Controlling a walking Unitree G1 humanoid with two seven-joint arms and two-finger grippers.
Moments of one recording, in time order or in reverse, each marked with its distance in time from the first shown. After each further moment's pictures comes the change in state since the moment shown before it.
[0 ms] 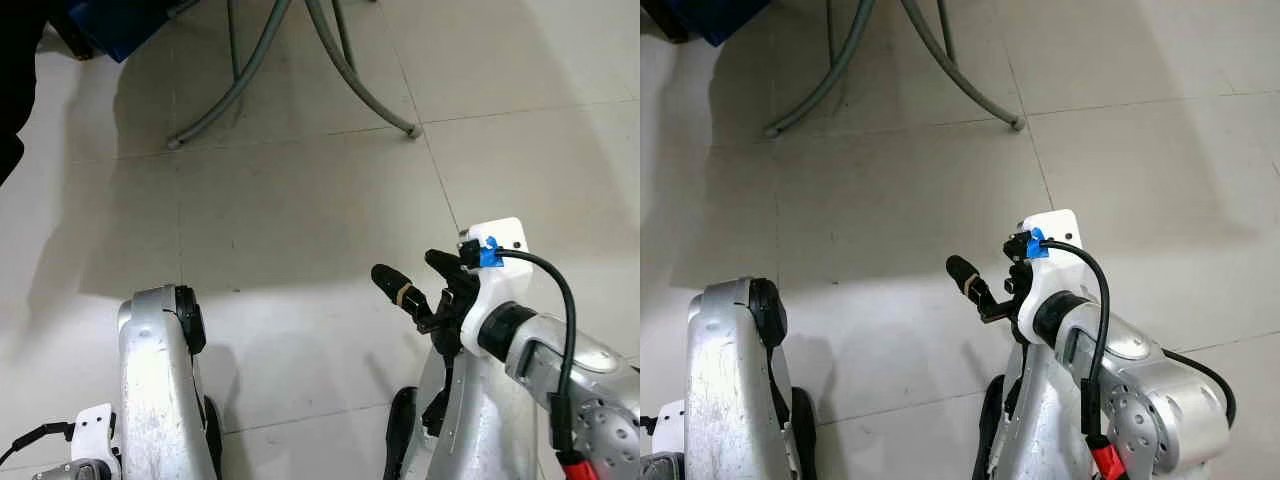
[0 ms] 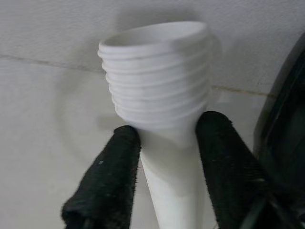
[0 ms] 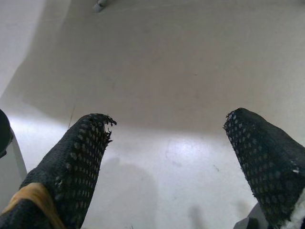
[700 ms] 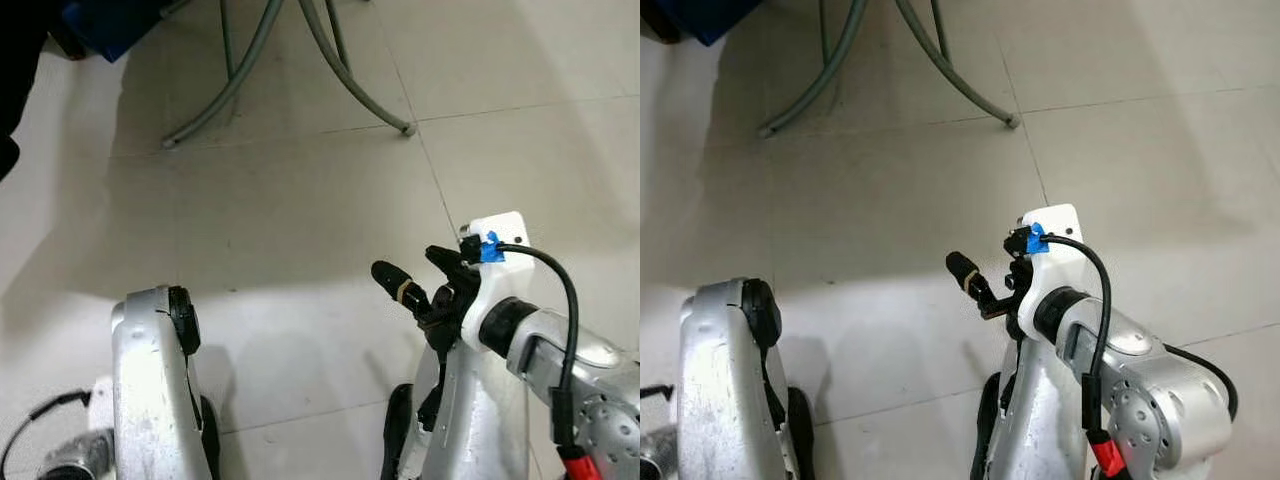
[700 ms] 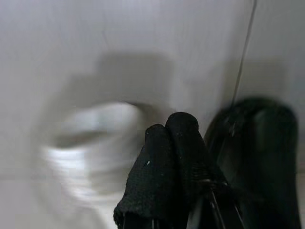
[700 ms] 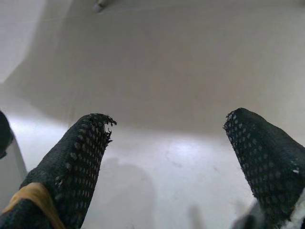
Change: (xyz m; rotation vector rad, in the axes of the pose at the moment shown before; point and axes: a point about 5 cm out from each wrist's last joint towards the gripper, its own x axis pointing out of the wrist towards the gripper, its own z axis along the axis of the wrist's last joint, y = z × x) left arm -0.004 -0.026 0.052 0.040 -0.216 -0.179; right arm 0.001 0.003 0.005 -0.005 -0.004 0.013
